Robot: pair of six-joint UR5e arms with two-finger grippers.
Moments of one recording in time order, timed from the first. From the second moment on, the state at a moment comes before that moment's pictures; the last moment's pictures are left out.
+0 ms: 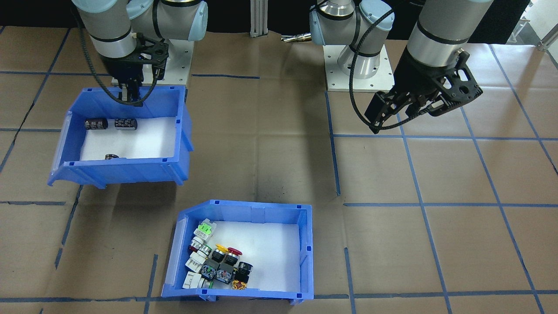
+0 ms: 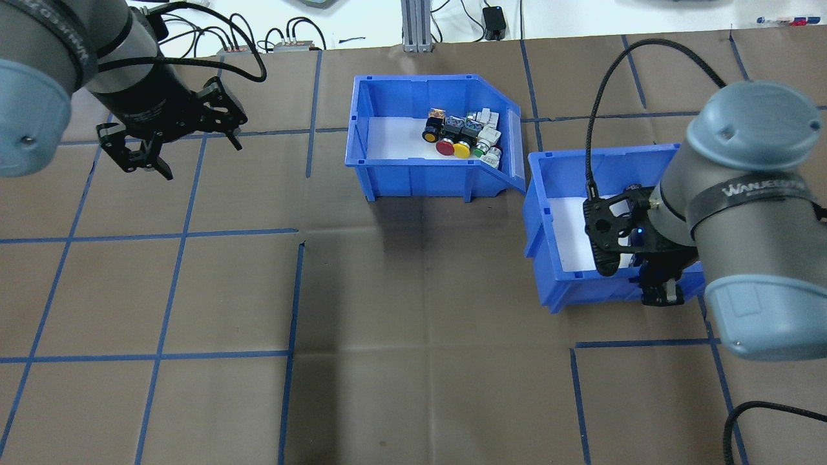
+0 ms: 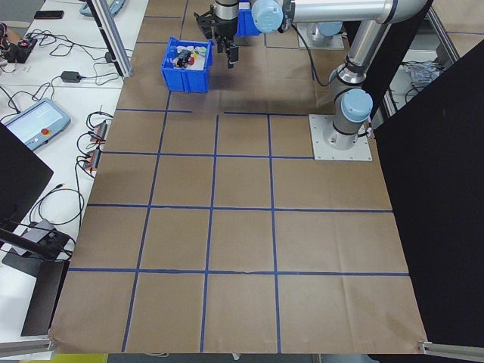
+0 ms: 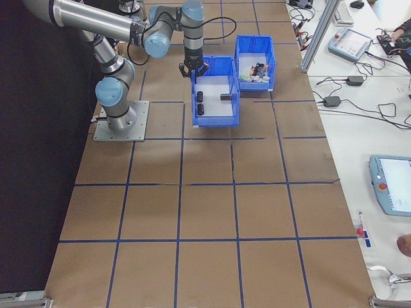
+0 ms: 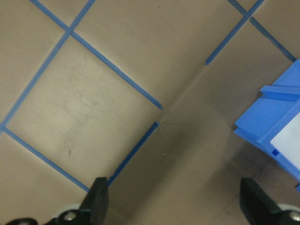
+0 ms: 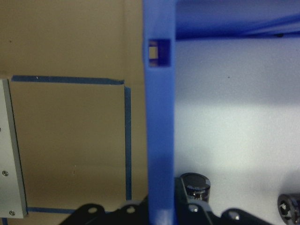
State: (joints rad) left arm -1.51 -1.52 -1.64 -1.50 1.61 -0.26; right arm 1.56 -1.84 2.12 -1.82 -1.68 -1.61
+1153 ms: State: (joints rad) left arm -1.50 -1.33 -1.83 -1.50 1.65 0.02; right arm 1.96 -1.76 2.22 -1.99 -1.67 -1.17
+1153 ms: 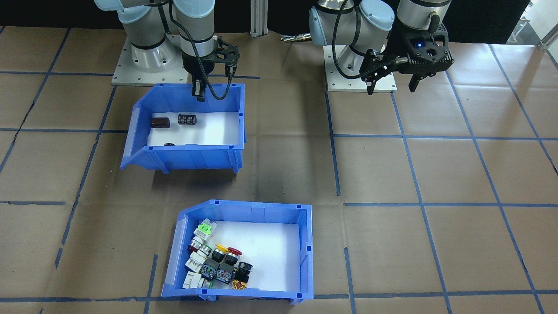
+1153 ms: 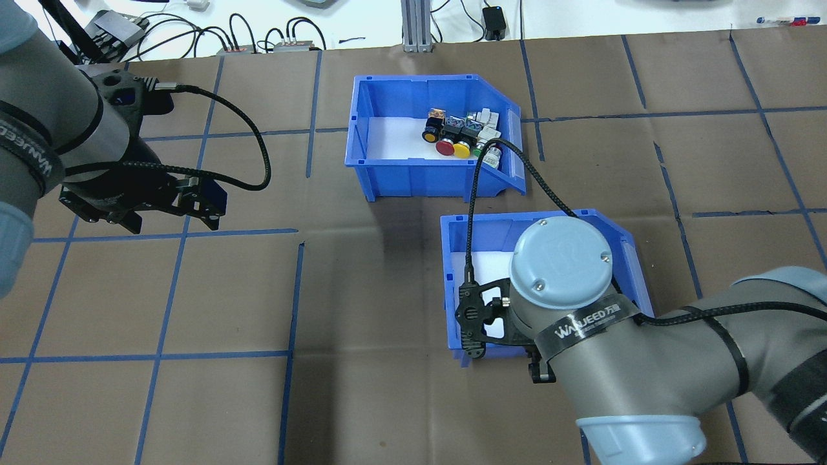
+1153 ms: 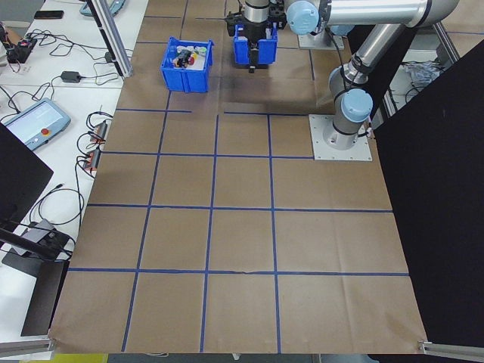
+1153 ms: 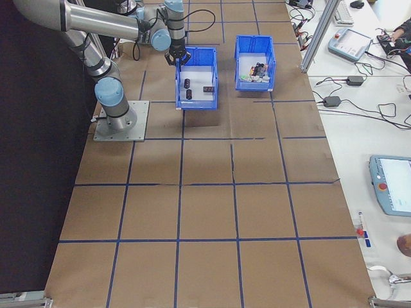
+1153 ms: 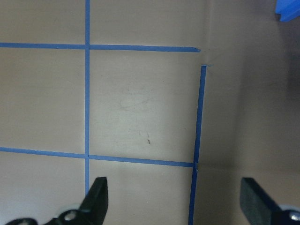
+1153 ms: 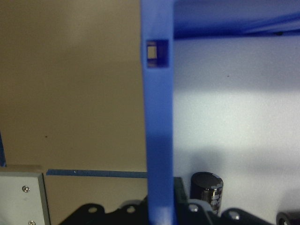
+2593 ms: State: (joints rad) left arm -1.50 -1.33 -1.83 -1.50 1.66 0.02; right arm 2.15 -1.60 2.20 -2.19 -1.67 -0.98
